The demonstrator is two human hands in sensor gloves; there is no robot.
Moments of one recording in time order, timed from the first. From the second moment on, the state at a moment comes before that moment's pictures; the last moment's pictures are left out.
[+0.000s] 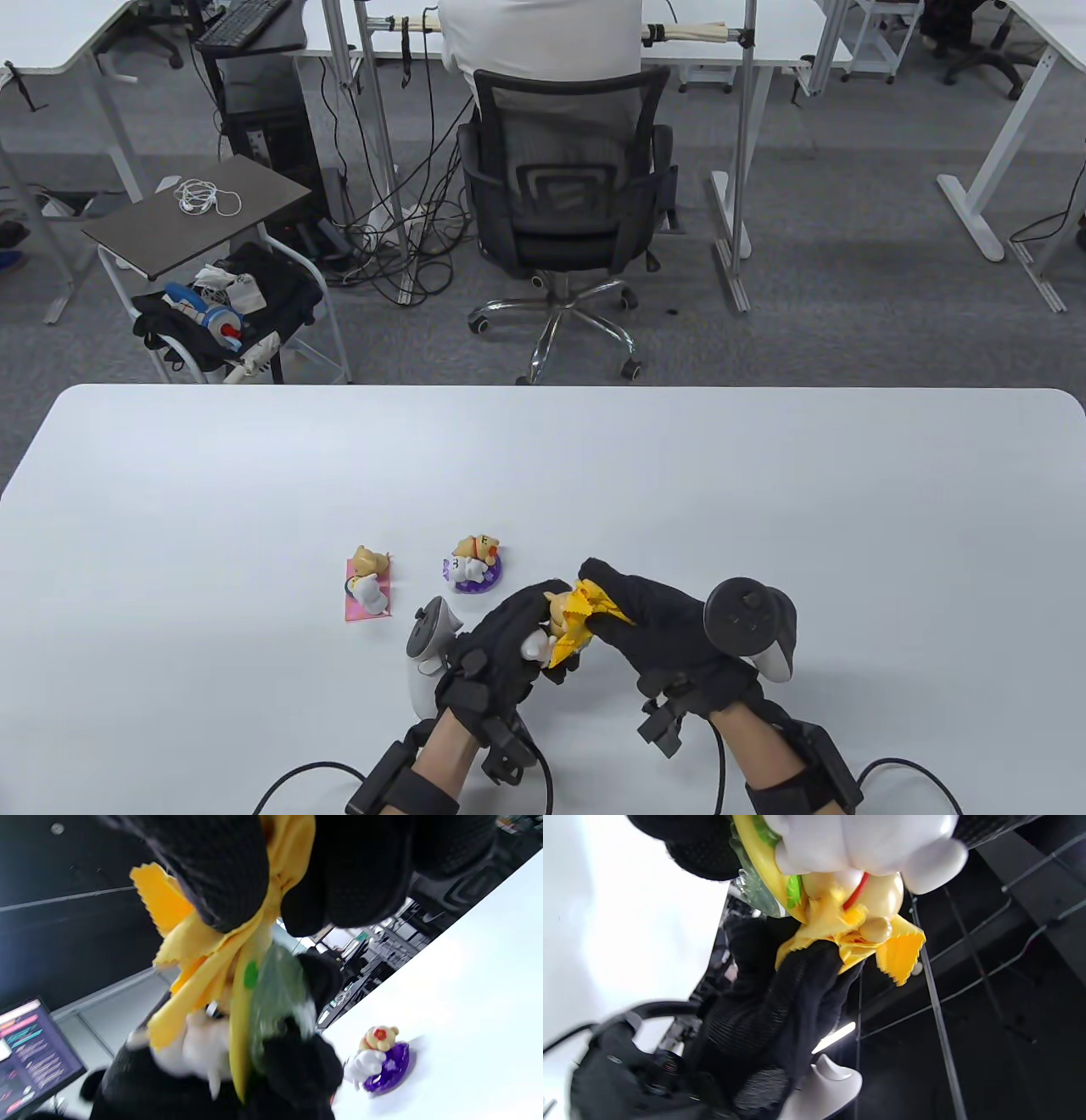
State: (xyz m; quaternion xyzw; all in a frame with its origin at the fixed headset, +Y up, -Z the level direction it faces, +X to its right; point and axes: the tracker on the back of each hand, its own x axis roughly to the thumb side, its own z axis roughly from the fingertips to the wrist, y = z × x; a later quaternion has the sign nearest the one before) left_hand -0.094 -0.796 -0.354 -0.19 -0.19 0.83 0.49; right_hand 0.149 -0.697 -0.358 0.26 -0.04 0.84 0.48
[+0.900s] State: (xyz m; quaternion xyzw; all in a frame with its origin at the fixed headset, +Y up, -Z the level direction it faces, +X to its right) left_hand -0.104 -0.782 -0.354 -0.13 -0.19 0.82 0.52; right_hand 0.139 -0.688 -0.347 0.26 -0.09 0.87 0.41
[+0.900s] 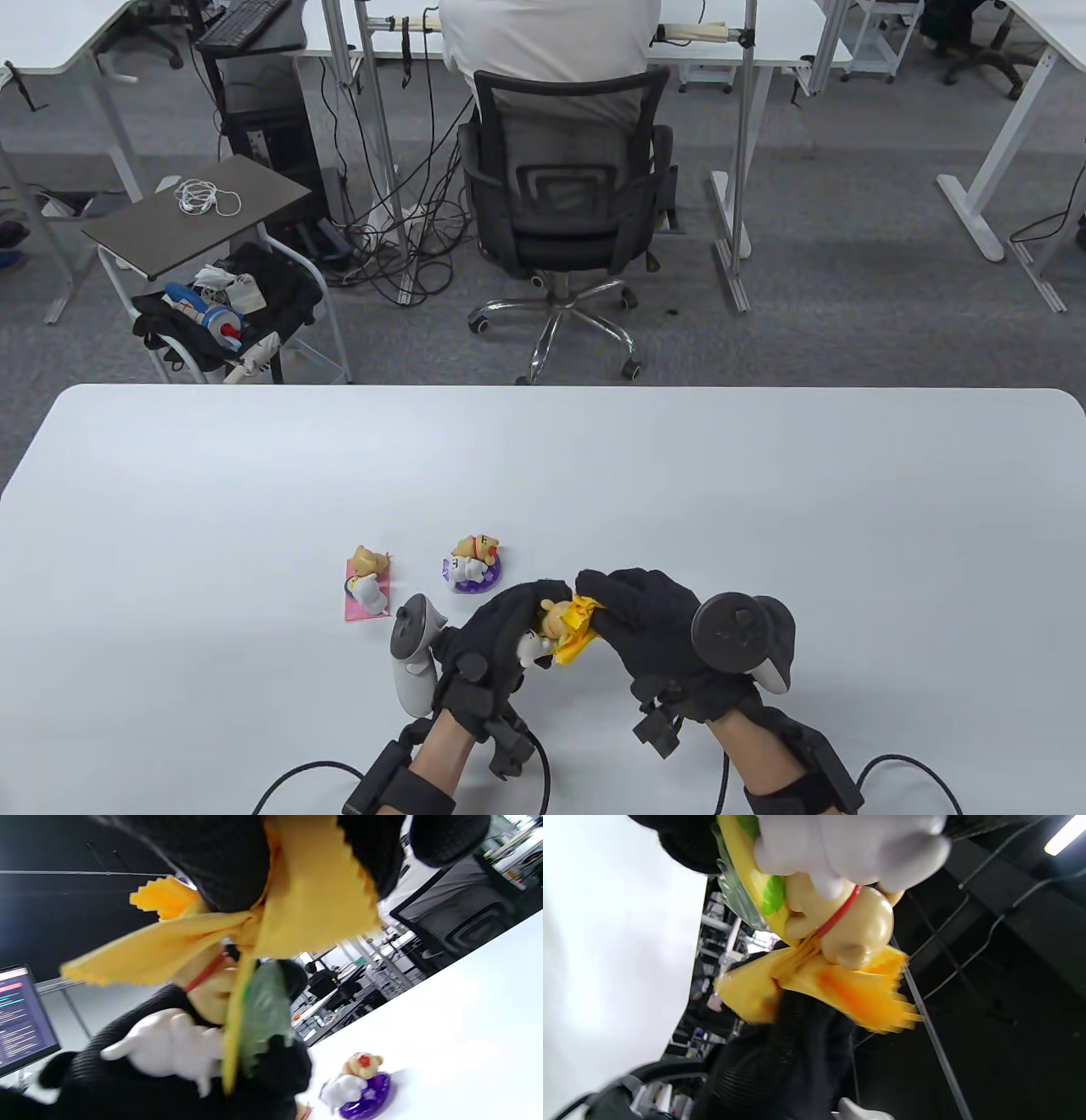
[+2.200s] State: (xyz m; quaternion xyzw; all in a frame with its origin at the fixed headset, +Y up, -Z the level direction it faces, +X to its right) left_hand -0.088 -0.791 -0.340 -0.21 -0.14 0.88 0.40; right_hand 0.134 -0.705 -0.342 0.20 -0.15 0.82 0.51
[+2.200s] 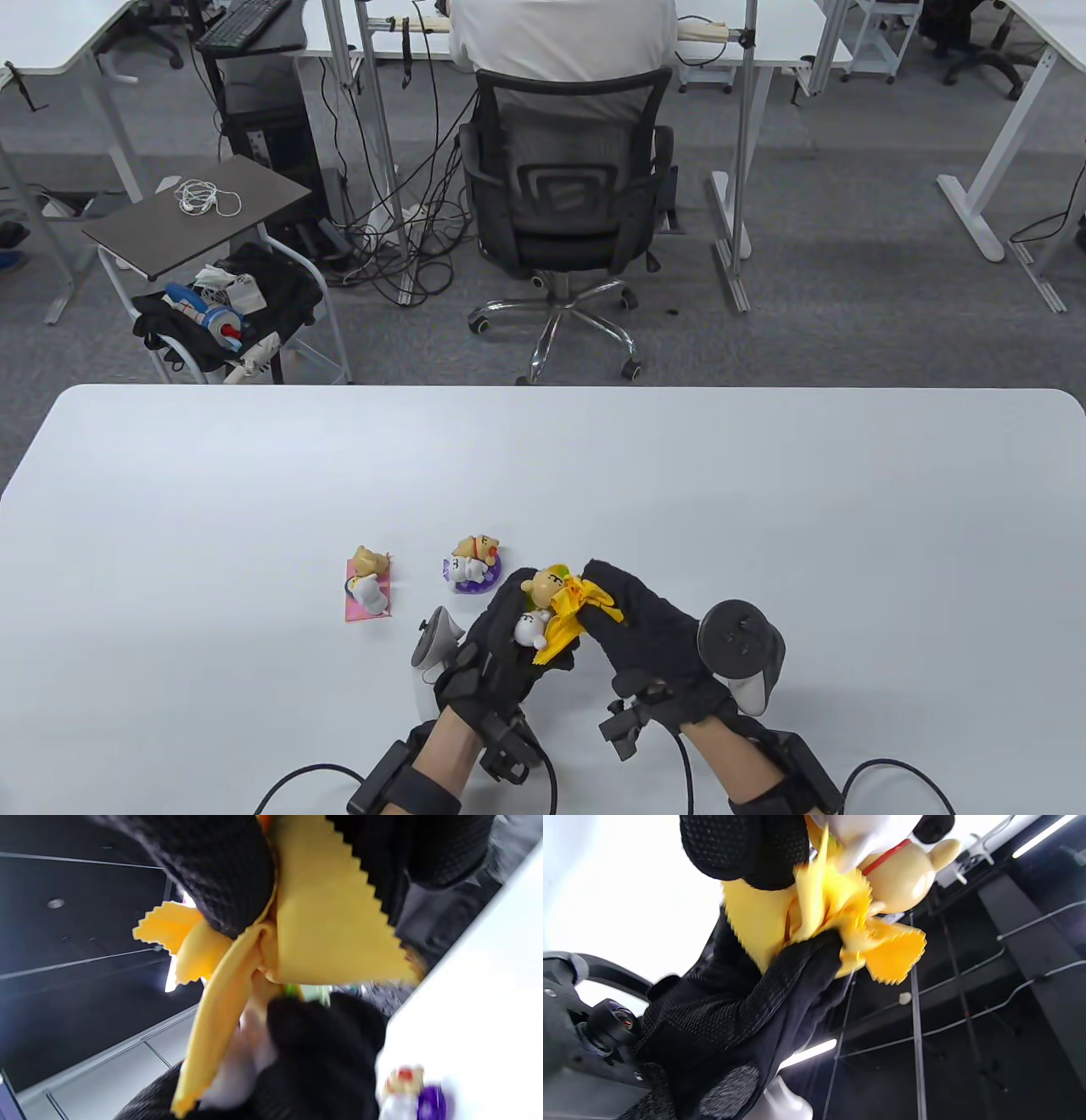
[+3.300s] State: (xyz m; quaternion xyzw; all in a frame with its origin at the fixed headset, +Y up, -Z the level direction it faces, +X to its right) left_hand -0.072 -0.776 -0.336 -0.25 -0.16 0.83 0.47; right_hand 0.147 -0.687 -0.346 0.23 -0.19 0.85 0.44
